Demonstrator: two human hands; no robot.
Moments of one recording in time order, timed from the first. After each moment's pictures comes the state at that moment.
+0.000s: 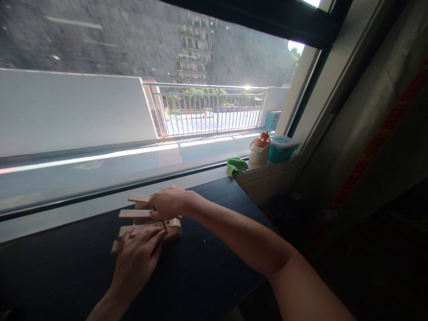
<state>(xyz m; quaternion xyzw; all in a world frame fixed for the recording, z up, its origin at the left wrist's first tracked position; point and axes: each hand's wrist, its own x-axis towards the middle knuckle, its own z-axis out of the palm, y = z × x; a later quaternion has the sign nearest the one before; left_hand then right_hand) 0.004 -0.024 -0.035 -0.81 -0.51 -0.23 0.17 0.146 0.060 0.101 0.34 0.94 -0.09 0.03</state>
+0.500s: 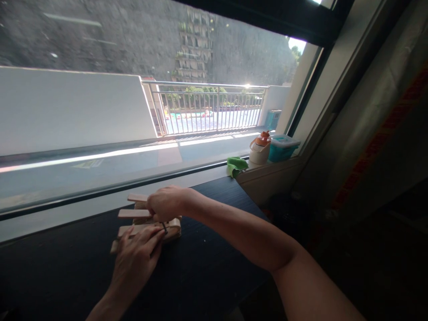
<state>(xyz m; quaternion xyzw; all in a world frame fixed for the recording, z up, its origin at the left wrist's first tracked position) 0.004 -0.022 -0.036 -0.81 -0.50 -0.25 0.17 0.146 0.052 0.119 0.30 0.95 -0.09 0.09</state>
